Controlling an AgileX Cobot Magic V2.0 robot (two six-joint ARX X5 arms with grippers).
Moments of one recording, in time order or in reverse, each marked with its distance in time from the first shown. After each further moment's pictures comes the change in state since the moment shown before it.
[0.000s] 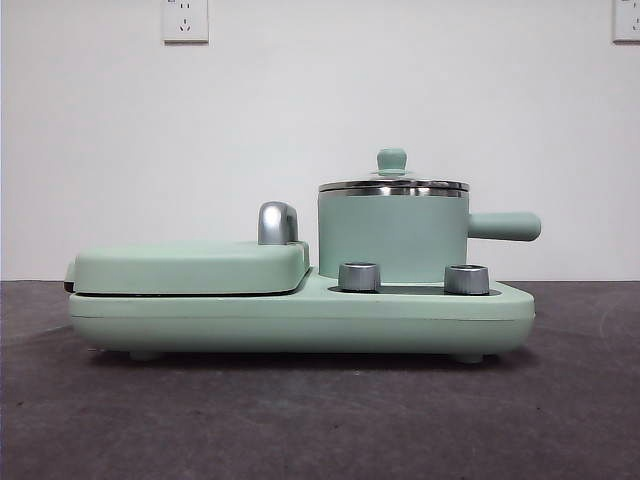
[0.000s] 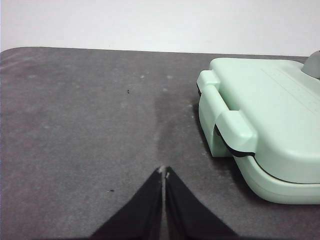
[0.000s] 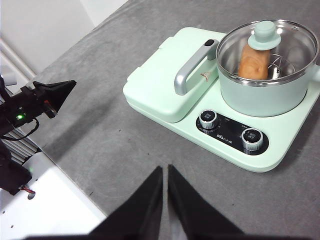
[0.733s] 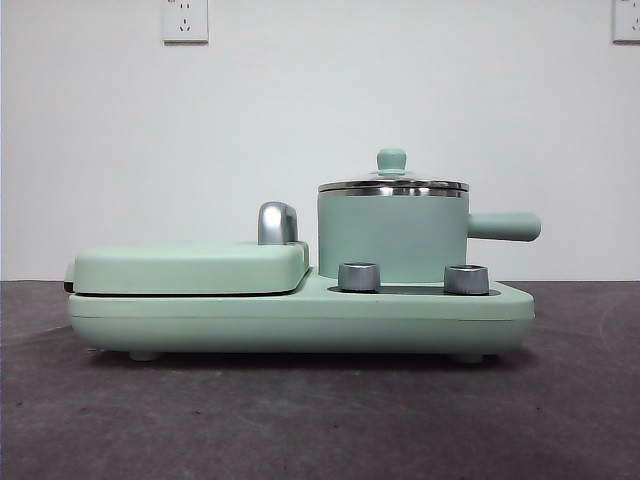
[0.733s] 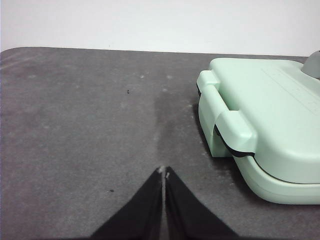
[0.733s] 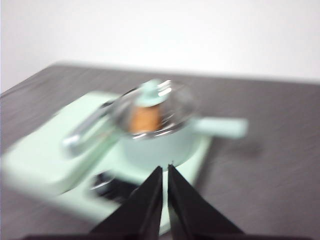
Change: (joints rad) left arm 0.000 0.000 0.000 0.000 0.000 0.000; right arm -0.396 -0.272 -0.493 0.534 0.046 -0.137
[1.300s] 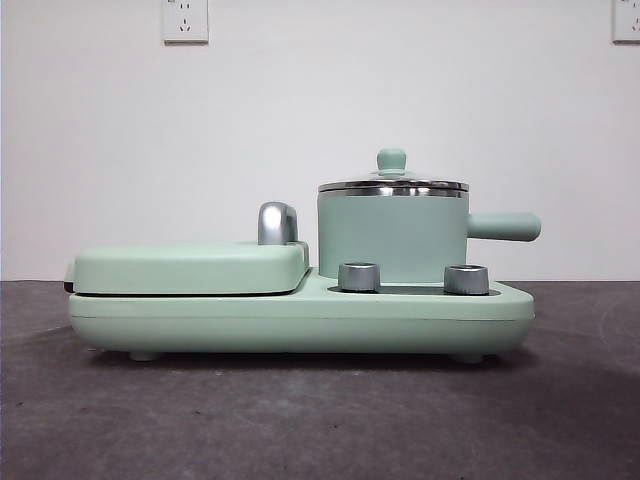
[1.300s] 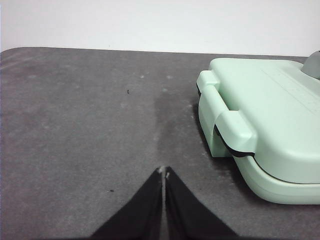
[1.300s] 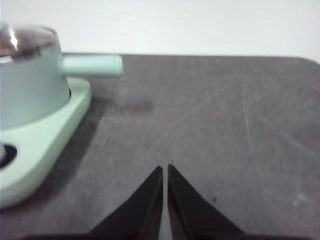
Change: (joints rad) left arm 0.000 0.000 0.000 0.000 0.000 0.000; right arm -0.187 -0.328 -0.555 0.222 0.167 -0.069
